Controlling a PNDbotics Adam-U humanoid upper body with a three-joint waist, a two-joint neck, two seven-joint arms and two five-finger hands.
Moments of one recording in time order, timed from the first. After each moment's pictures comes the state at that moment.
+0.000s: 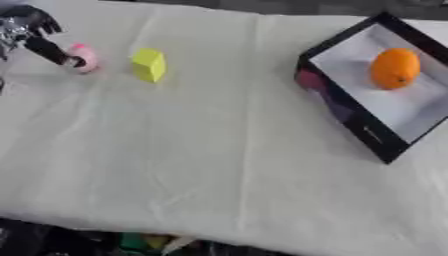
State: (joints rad) left arm -0.84 0.74 -0.11 -0.94 -0.77 0.34 -0.45; right arm -0.82 -0.59 0.16 -1.38 -0.03 0.28 -0.05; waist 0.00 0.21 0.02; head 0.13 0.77
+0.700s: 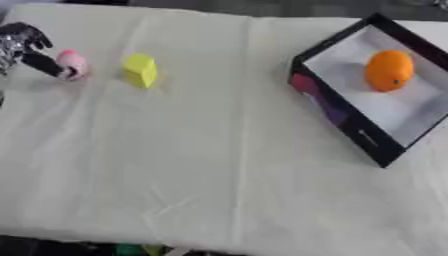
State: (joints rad) left arm -0.84 0.73 -0.07 -0.88 -0.78 0.37 -0.40; right arm -0.83 -0.59 0.16 -1.40 -0.04 0.27 -0.05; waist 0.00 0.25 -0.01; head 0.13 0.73
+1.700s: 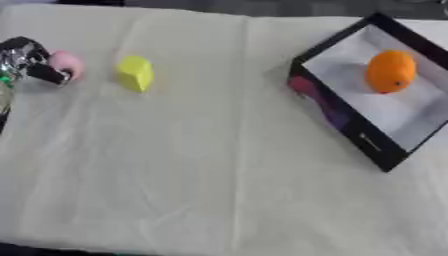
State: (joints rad) left arm -0.84 0.73 -0.03 -0.83 -0.78 0.39 -0.34; right arm -0.84 -0.59 0.16 -1.40 -0.04 0.27 -0.05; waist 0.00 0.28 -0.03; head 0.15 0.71
